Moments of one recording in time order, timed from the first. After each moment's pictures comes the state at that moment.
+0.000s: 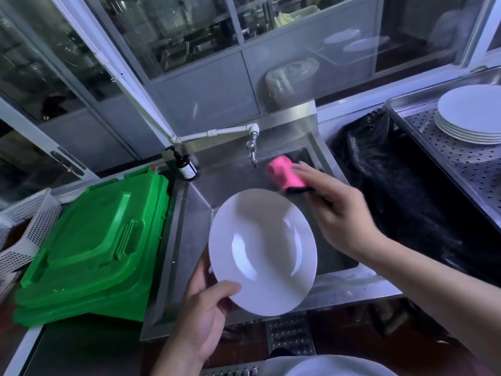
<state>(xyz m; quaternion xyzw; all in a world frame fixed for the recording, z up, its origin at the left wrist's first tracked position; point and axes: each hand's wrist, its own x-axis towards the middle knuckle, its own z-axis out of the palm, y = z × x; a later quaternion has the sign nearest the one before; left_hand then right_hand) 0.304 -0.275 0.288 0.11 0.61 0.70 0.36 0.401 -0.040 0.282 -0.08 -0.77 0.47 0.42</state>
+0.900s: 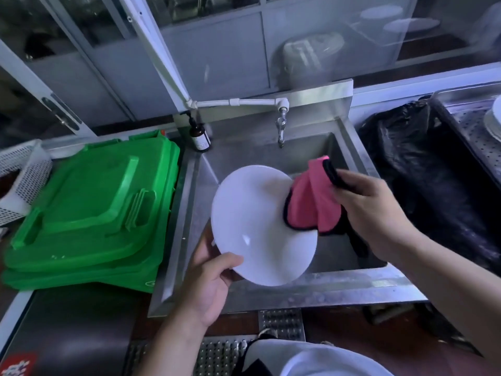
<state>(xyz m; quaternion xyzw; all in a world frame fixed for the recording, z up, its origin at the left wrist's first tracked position) 0.217 -0.303 0.271 0.09 0.58 0.72 0.36 0.338 -0.080 0.301 -0.30 -0.66 0.63 0.27</state>
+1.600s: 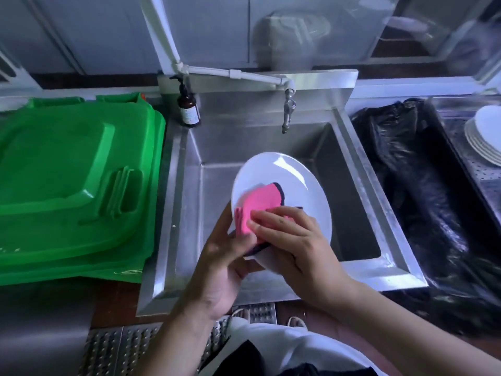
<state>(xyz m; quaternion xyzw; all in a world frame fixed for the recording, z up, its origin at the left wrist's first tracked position) 0.161 -0.322 0.260 0.17 0.43 0.74 0.48 0.271 -0.193 0.252 -0.09 -0.92 0.30 0.22</state>
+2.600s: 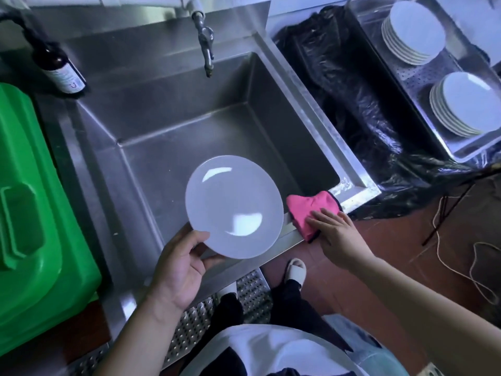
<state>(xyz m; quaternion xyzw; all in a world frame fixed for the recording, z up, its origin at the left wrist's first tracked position) 0.100 -0.323 0.154 -0.04 0.51 0.60 0.61 0.408 -0.170 0.094 -0.46 -0.86 0.20 -0.05</state>
